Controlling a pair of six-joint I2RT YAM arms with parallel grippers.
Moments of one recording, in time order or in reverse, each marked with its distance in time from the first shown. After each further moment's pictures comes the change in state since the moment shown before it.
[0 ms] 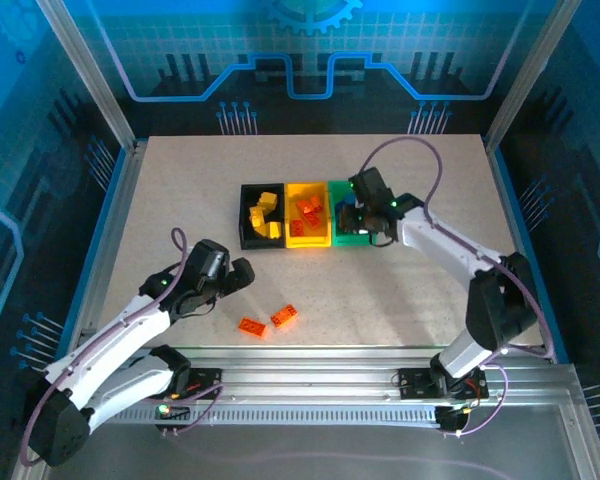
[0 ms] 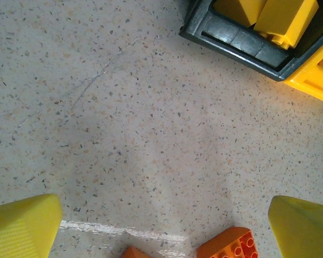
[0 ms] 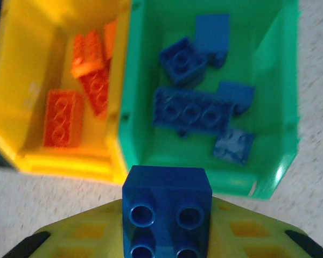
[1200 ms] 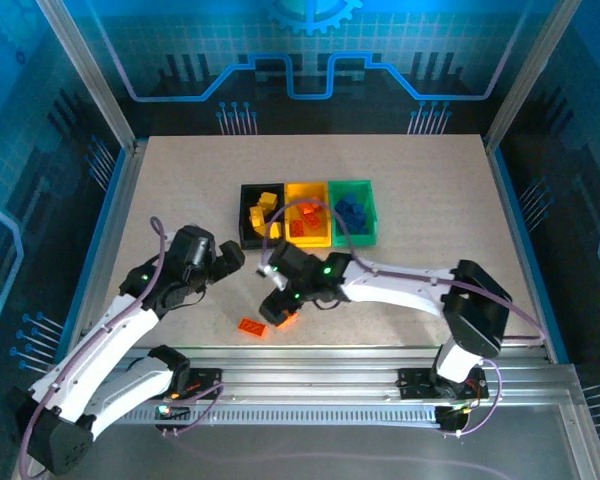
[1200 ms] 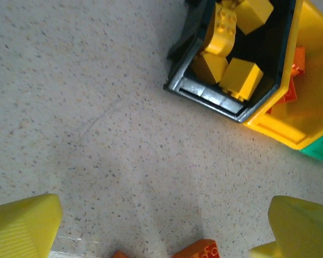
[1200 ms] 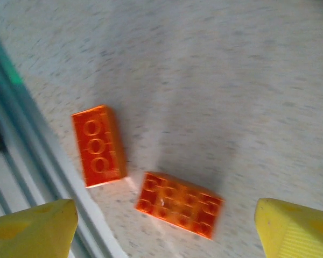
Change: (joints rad) left arm 0.080 -0.046 0.171 -0.122 -0.031 0.020; right arm 0.618 0.081 -0.080 0.105 -0.181 -0.237
